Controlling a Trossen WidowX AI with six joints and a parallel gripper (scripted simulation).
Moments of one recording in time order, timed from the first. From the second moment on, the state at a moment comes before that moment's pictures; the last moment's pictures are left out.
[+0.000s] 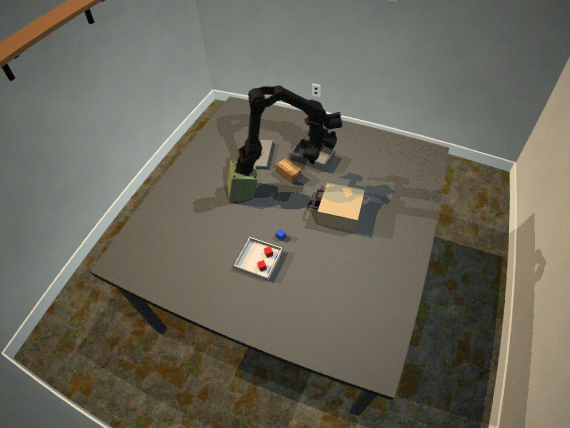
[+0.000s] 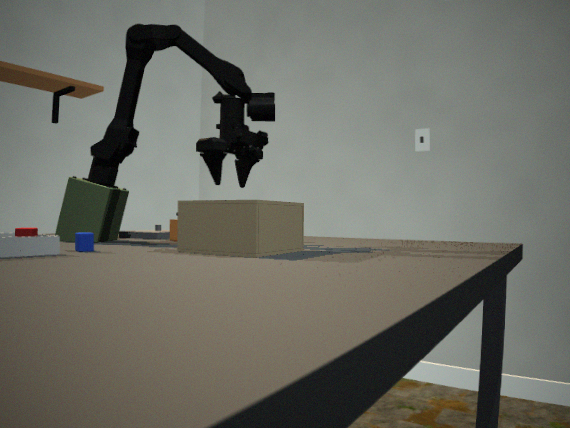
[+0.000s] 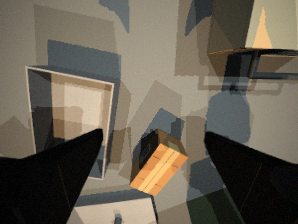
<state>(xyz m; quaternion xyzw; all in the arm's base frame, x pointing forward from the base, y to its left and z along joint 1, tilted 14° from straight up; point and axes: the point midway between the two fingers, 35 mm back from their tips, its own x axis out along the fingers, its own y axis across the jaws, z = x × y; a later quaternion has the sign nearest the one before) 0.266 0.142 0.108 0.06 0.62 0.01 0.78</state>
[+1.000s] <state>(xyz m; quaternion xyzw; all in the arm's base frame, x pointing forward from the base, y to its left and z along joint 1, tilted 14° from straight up) 0.054 0.251 0.074 -0.40 0.50 0.37 0.67</state>
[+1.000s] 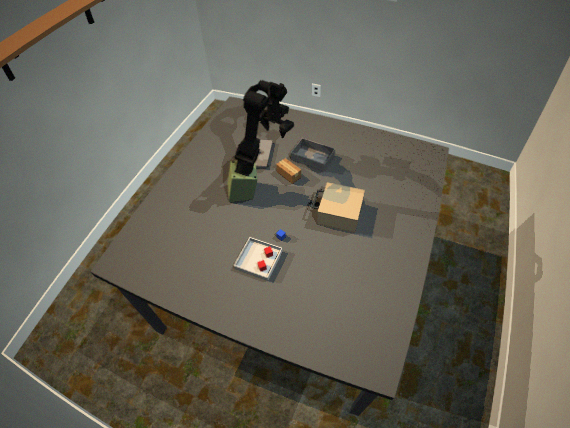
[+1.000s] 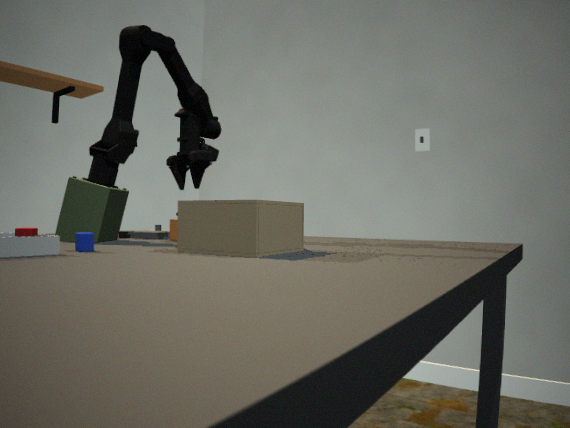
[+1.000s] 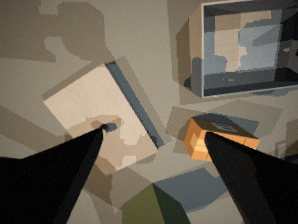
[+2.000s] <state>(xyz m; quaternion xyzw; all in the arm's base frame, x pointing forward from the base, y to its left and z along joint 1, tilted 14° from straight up) -0.027 0.244 -0.021 -0.56 0.38 0.49 0.54</state>
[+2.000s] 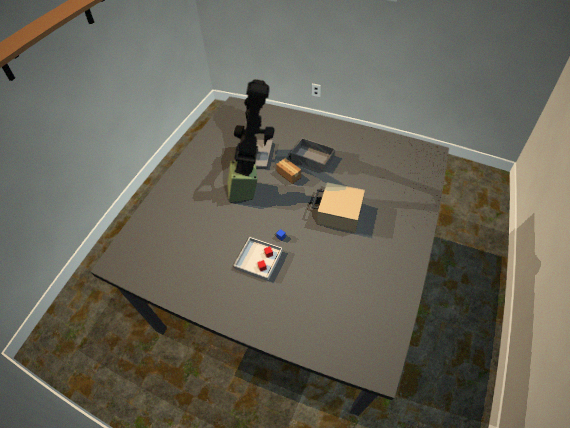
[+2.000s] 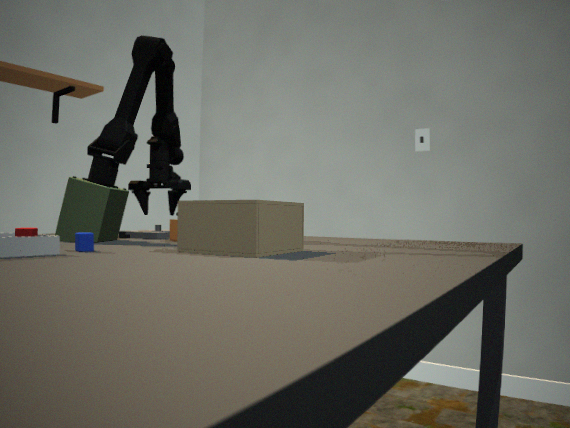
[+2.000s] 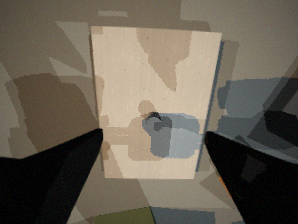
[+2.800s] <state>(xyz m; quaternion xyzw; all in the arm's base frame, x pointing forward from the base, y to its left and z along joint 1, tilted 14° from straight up) -0.018 0.247 -0.059 -0.56 0.38 0.49 0.54</state>
